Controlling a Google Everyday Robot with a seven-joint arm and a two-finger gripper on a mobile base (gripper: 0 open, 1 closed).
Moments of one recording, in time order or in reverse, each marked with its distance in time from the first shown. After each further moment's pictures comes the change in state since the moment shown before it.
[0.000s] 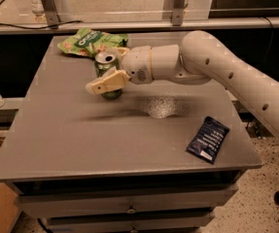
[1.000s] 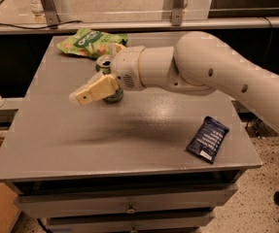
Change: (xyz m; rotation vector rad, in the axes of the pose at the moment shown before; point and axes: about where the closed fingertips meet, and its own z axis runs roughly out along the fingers) arm -0.029 0.043 -0.003 0.187 0.063 -0.005
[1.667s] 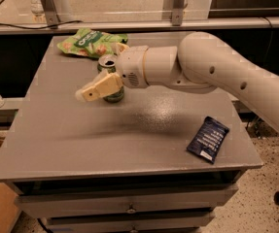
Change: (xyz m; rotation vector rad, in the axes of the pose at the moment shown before) arm 0.007 -0.014 0.001 -0.021 -0.020 0.002
